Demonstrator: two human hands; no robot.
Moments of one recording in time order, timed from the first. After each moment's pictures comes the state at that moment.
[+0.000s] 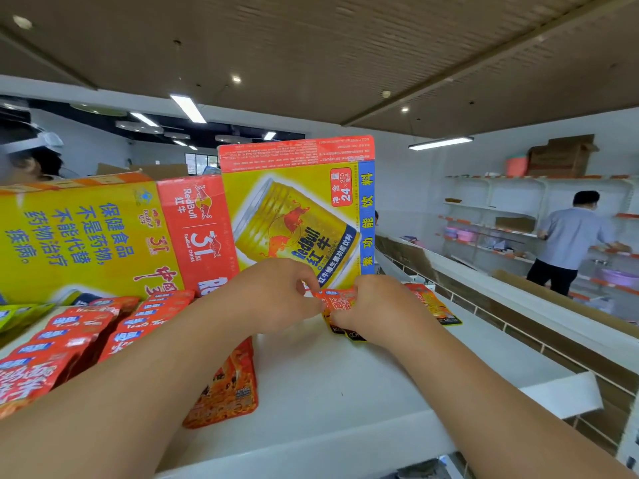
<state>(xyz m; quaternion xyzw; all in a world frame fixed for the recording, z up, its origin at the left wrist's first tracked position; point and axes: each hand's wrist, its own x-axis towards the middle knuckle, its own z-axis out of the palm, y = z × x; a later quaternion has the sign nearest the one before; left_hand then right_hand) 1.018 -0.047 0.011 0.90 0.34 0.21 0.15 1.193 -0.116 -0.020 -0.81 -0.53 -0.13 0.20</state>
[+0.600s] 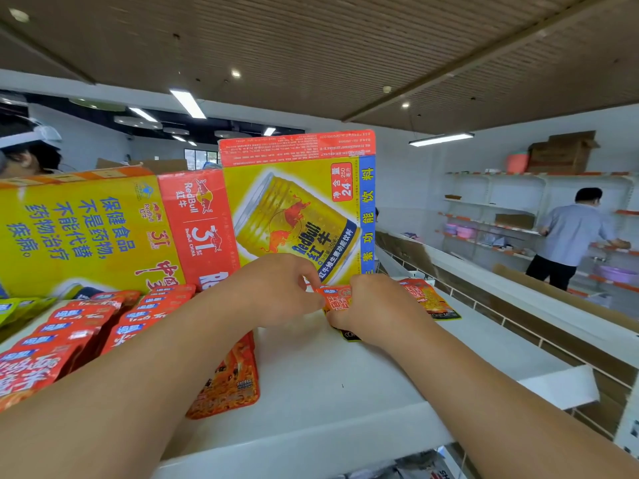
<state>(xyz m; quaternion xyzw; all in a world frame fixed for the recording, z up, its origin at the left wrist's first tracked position) 1.017 -0.047 0.009 0.90 0.35 0.20 0.16 1.185 -0.117 -0.026 -0.80 -0.55 -0.12 0.18</state>
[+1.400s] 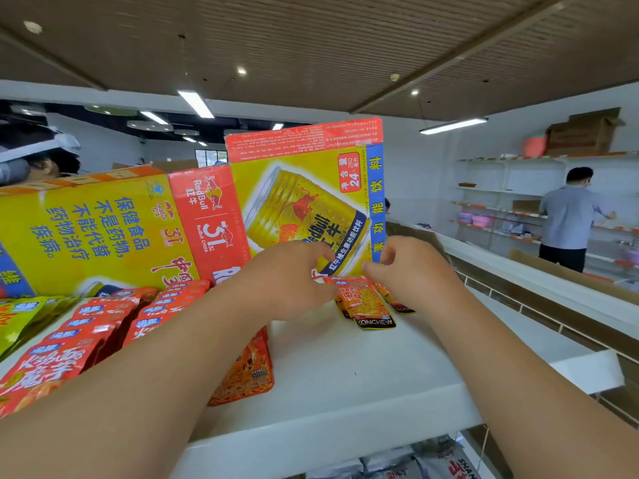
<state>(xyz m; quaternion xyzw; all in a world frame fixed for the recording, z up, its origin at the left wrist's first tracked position) 1.021 -0.049 0.006 0.91 0.33 0.22 0.08 1.212 -0.127 -0.004 -0.78 -0.51 -0.10 0.34</state>
